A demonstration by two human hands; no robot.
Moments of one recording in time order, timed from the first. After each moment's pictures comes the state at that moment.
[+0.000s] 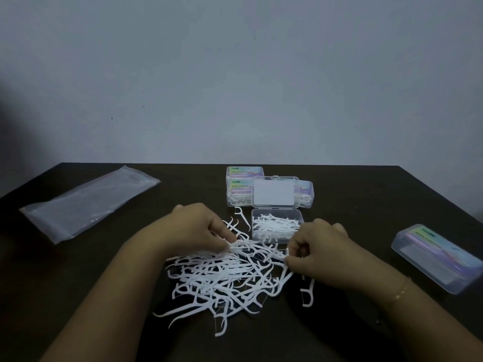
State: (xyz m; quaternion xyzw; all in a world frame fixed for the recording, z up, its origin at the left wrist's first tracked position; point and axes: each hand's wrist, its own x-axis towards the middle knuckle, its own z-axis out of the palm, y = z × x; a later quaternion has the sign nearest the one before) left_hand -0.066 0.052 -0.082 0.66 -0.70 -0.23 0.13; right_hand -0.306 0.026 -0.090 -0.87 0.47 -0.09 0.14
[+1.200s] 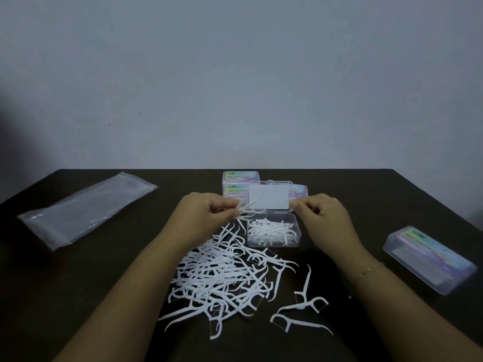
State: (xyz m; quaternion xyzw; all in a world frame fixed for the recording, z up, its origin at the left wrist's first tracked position) left_hand -0.087 0.038 -0.090 0.62 -0.65 -0.19 0.40; right_hand -0.305 -0.020 -0.109 -0.72 0.54 -0.39 0.21
